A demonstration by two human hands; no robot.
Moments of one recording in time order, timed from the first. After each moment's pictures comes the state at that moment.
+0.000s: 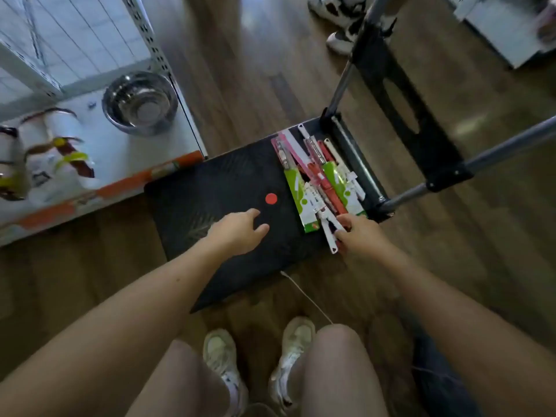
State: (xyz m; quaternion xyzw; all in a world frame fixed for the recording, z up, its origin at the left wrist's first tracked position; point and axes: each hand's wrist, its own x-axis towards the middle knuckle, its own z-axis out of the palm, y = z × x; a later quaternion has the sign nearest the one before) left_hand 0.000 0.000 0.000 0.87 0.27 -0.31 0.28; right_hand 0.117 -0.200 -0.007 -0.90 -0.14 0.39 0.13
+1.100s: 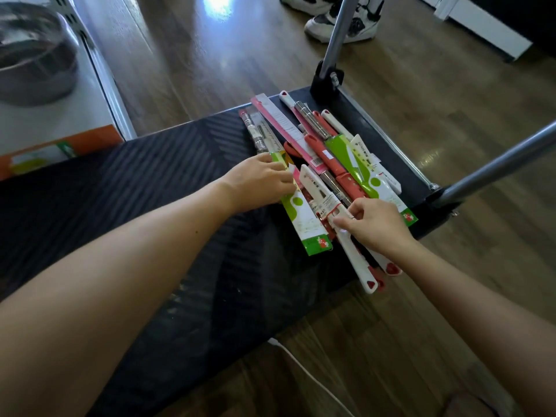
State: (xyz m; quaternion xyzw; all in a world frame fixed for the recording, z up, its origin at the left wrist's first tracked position) left_hand 0.146 0.029 -0.265 0.96 -0.27 0.03 -0.07; right_hand 0.176 -0.189 -0.237 -0.96 -0.14 0.21 0.15
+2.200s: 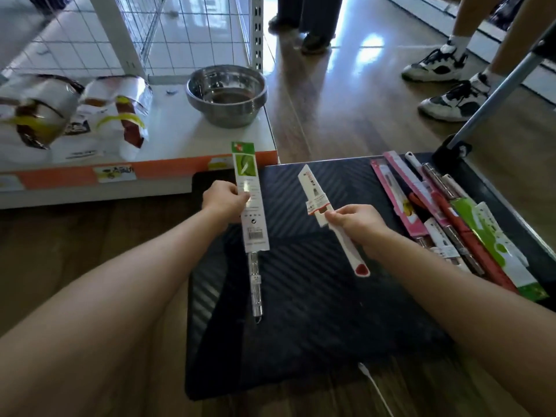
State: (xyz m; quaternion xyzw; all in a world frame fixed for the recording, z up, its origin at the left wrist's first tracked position) left_hand -0.060 0.177 -0.233 0.71 0.50 0.10 0.49; right_hand 0.074 0.000 -0.215 -0.86 -0.15 0.34 0.36
